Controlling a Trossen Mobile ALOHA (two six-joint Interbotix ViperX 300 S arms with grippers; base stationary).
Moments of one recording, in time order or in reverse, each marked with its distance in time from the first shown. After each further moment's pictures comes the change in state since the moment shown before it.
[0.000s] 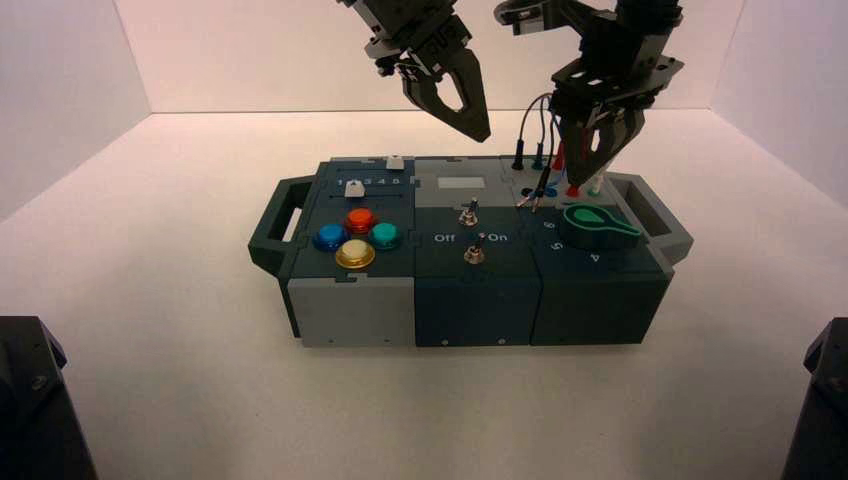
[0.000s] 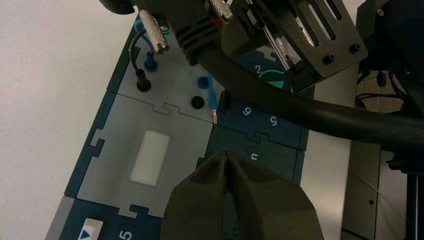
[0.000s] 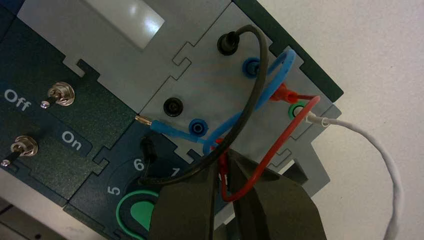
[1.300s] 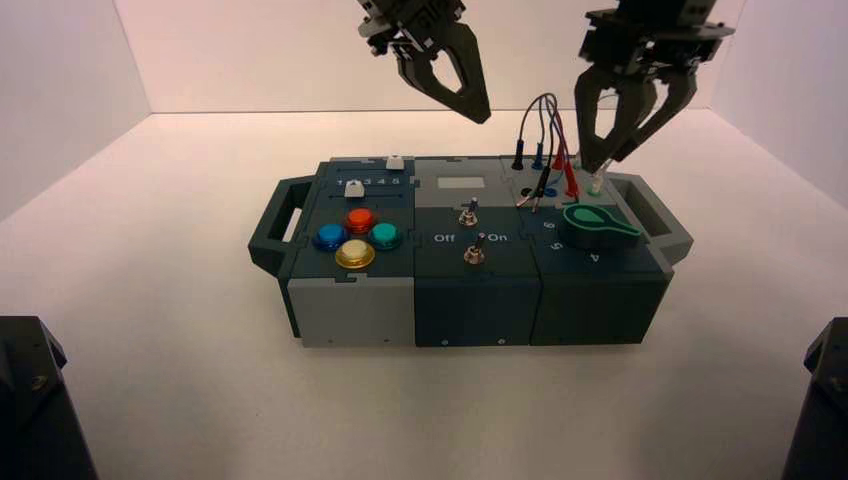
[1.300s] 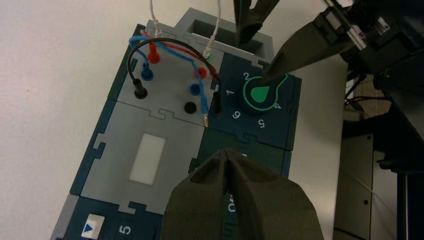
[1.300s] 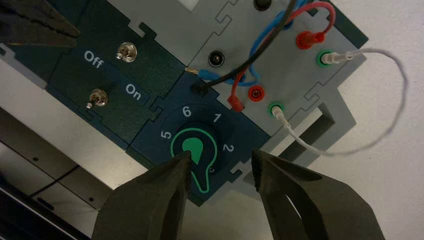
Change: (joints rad) left arm 0.000 -0.069 0.023 0.000 0.017 -0.002; right arm 0.002 -0.204 0.040 0.101 0.202 0.005
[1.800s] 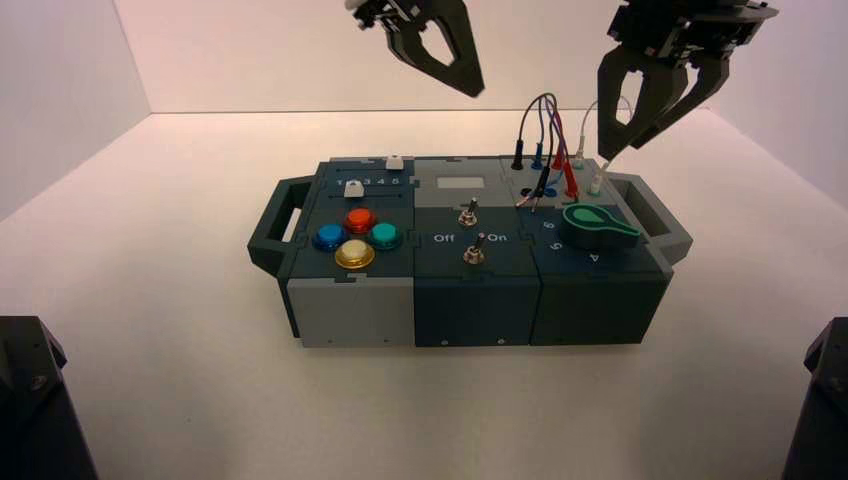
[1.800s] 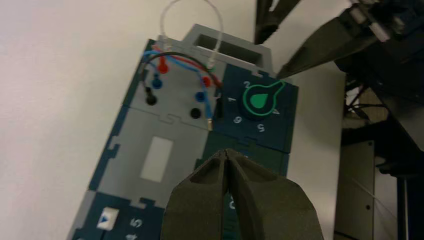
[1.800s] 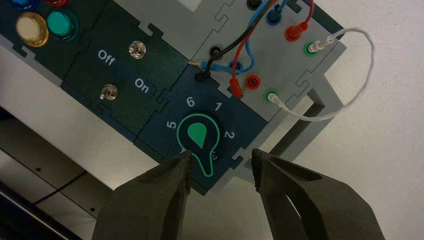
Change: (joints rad) left arm 0.041 -0.069 0.014 0.003 0.006 -0.002; right arm 0.000 -0.144 0.069 -0.003 -0.020 0.031
